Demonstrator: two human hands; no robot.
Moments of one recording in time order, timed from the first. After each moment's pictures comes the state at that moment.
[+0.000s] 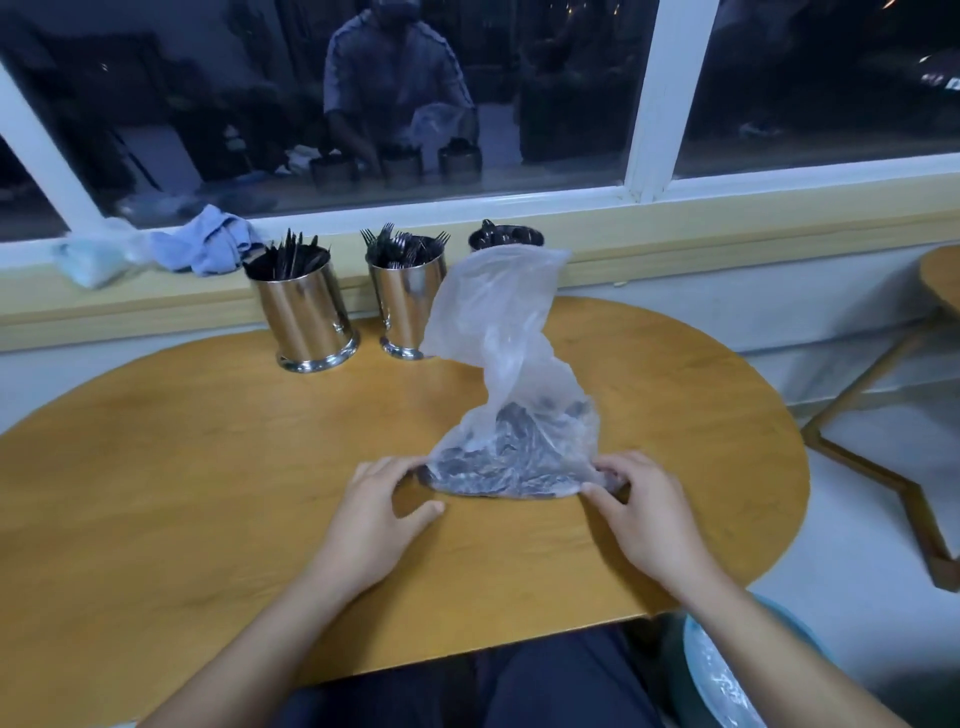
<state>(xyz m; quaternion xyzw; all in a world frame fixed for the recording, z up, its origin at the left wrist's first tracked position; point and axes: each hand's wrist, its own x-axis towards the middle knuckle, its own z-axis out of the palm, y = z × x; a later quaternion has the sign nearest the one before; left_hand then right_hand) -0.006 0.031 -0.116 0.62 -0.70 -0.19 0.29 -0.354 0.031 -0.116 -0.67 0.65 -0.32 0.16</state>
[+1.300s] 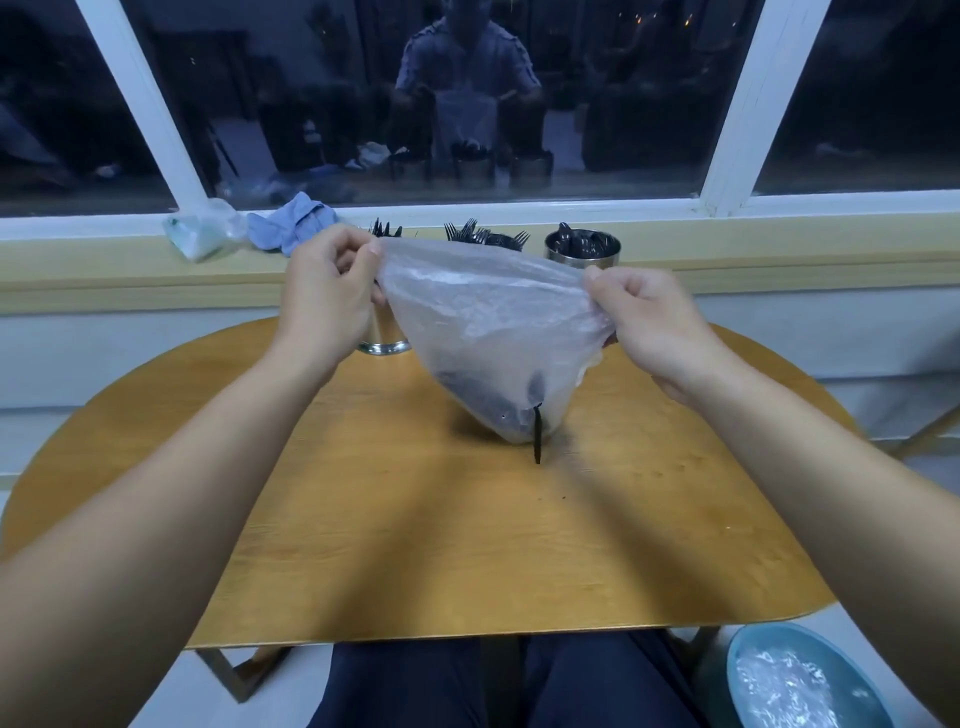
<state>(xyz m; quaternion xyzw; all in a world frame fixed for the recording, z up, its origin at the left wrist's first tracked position) 0.072 -0.025 0.086 0.58 -0.55 -0.19 0.57 -0.251 -0.053 0.077 -0.68 0.47 -0.45 0.35</state>
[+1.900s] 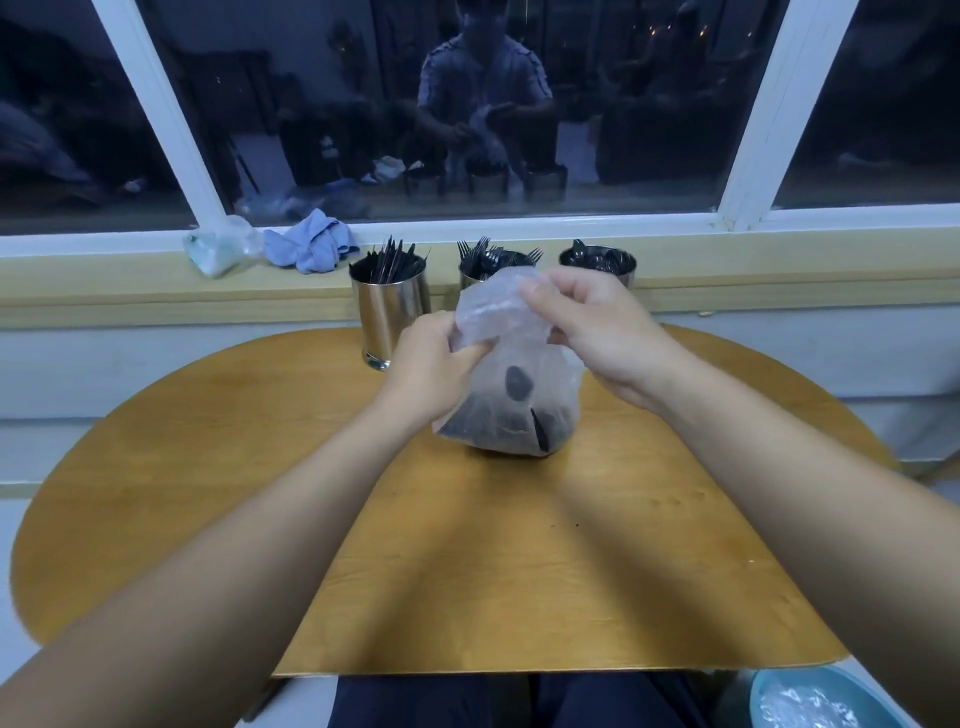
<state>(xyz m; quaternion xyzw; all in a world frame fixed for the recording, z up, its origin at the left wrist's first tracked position) 0.014 -0.047 0.038 0.61 -0.65 -0.17 0.42 -0.198 -0.069 0.084 -0.70 0.36 -0.42 0.46</state>
